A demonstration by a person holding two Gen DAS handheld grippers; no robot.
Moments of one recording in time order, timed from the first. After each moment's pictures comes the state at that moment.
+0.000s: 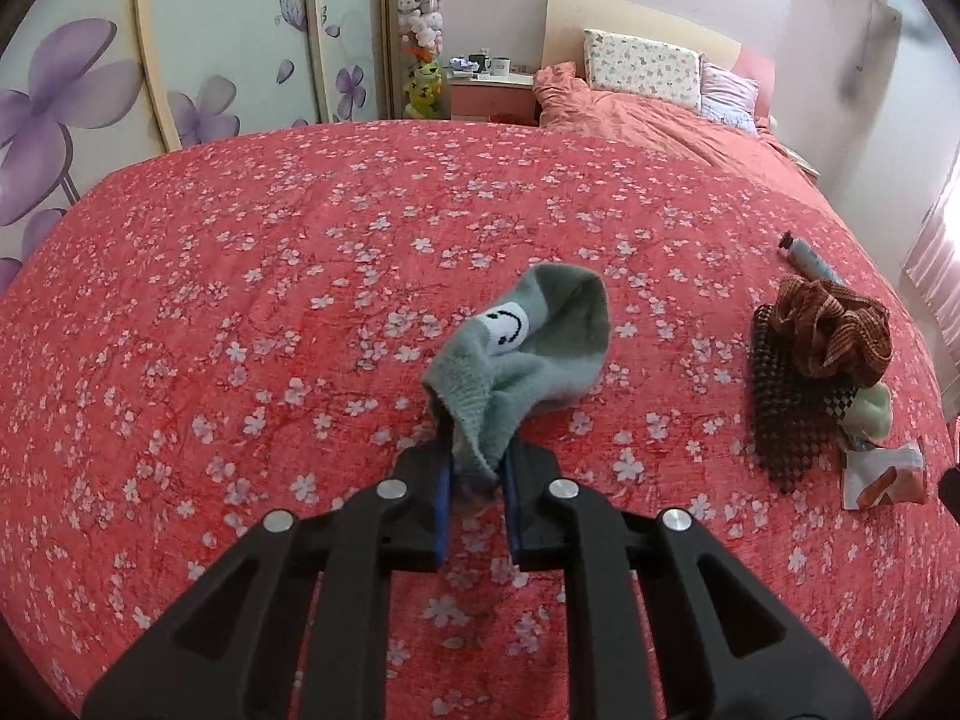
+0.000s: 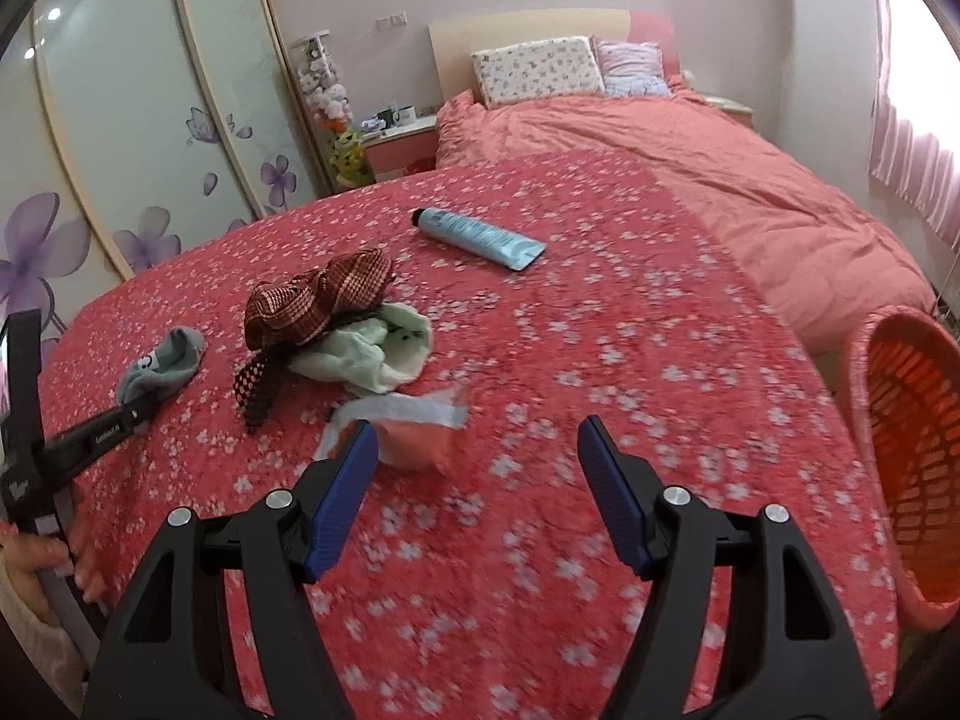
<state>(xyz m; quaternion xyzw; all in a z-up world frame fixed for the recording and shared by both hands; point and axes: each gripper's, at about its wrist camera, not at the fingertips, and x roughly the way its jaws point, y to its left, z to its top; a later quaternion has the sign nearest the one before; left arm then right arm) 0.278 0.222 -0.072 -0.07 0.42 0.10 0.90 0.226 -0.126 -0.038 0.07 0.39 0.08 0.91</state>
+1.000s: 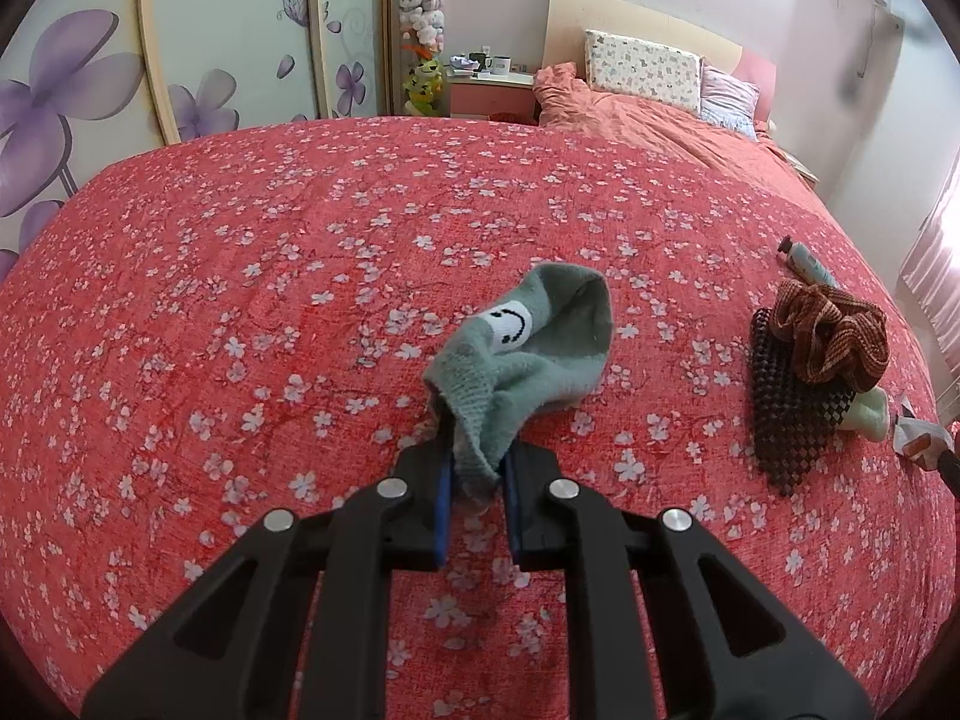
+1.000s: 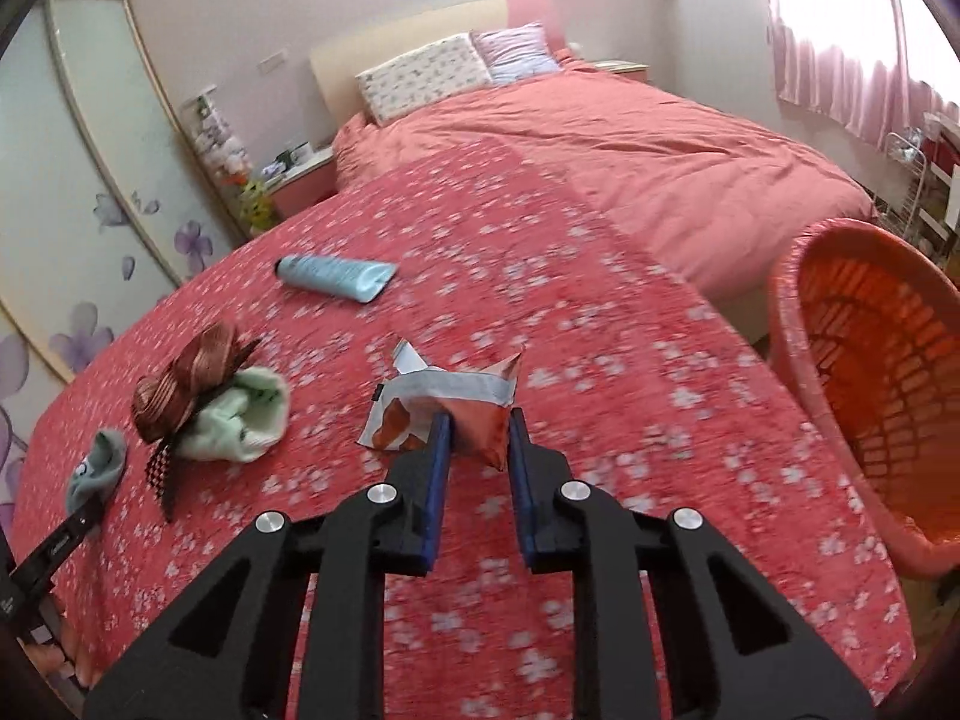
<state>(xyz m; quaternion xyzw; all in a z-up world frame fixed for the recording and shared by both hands) 0.276 0.222 -0.075 -0.08 0.42 0.10 0.90 0.226 -0.190 -0.048 0.15 0.38 -0.03 0.91</state>
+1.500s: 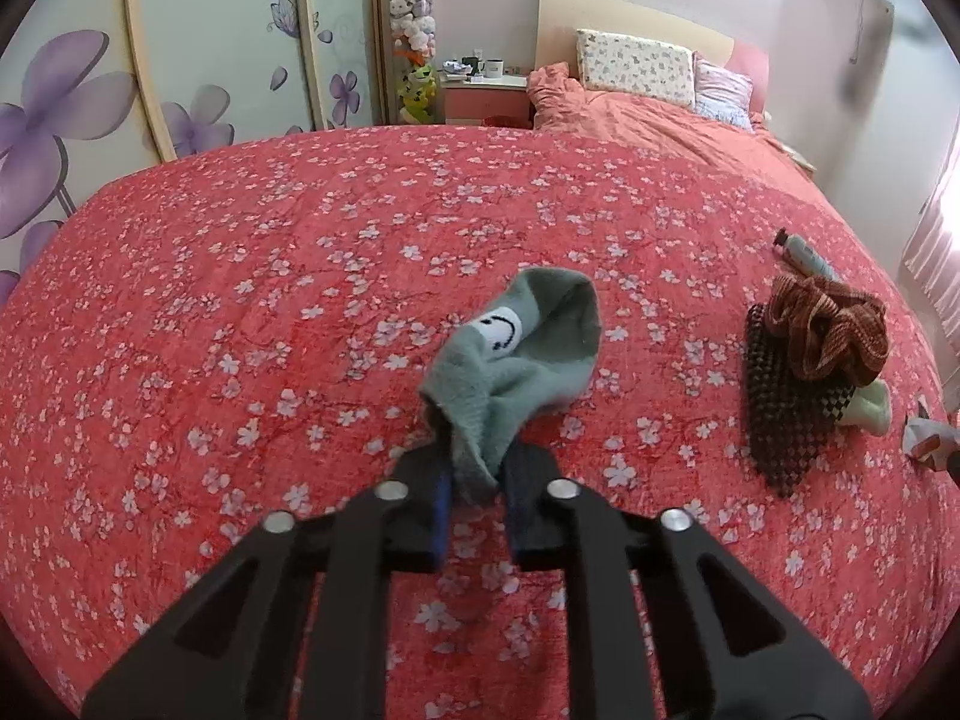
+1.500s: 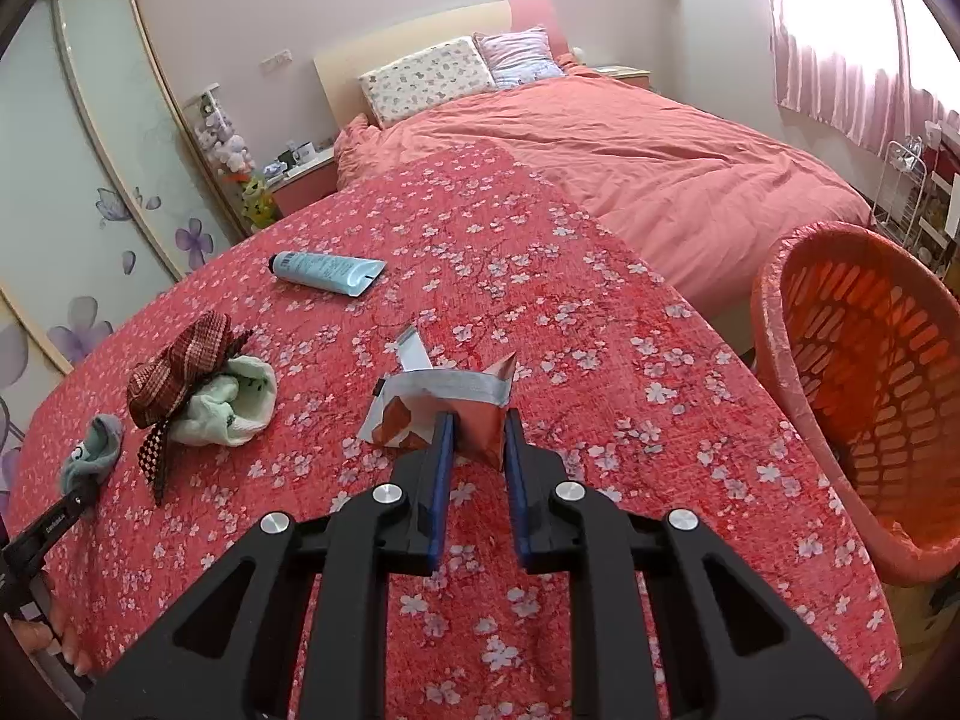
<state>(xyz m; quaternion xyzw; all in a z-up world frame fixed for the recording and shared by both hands) 0.279 0.217 -0.072 -0.06 0.42 0.10 0.90 0.218 -0.199 -0.046 0.14 0.38 -0.01 0.92</state>
